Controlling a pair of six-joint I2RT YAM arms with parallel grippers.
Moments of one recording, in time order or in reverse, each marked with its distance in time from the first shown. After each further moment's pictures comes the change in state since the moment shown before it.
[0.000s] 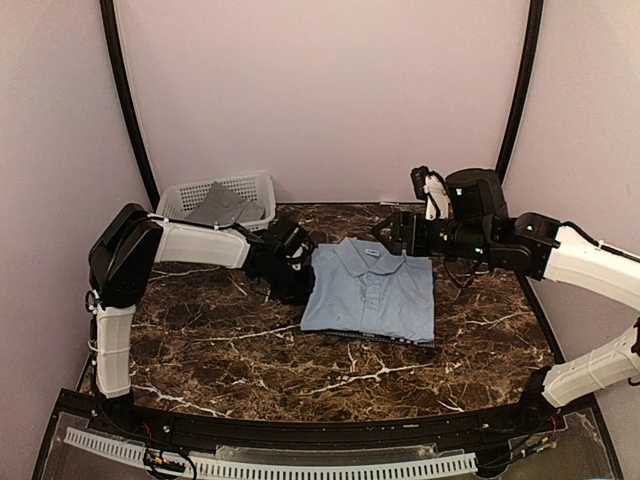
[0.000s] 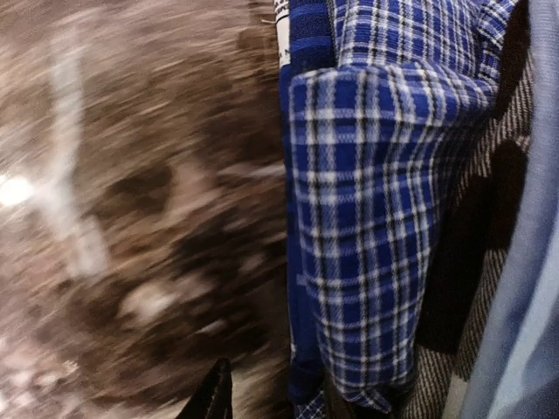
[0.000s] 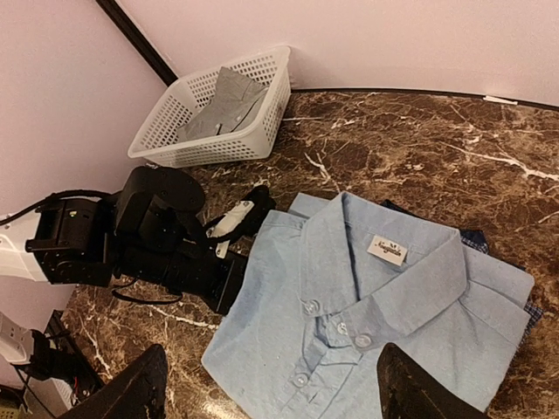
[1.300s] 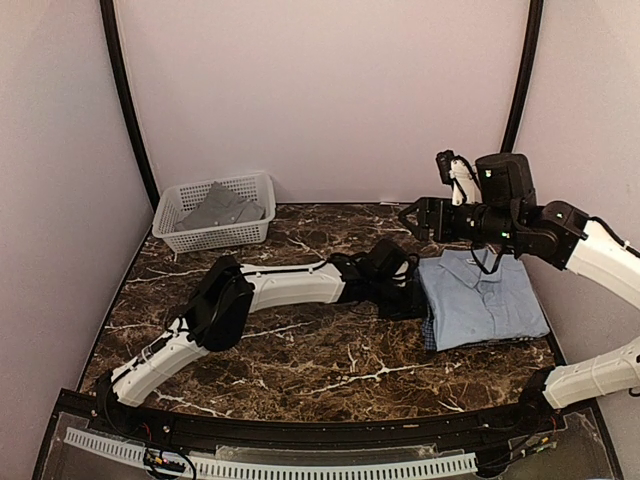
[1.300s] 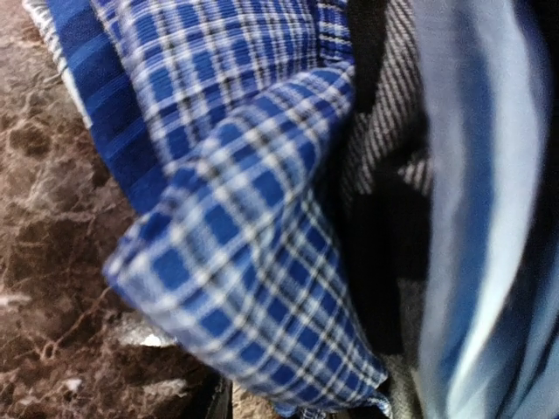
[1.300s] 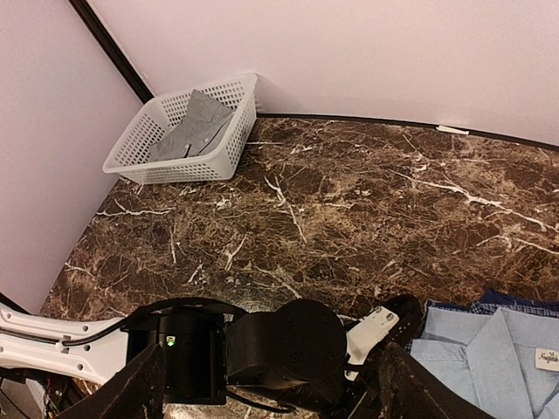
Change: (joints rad) left arm -0.301 0.654 0.949 0.077 0.187 -0.149; right arm -0.123 -0.087 0.056 -0.133 -0.017 -0.124
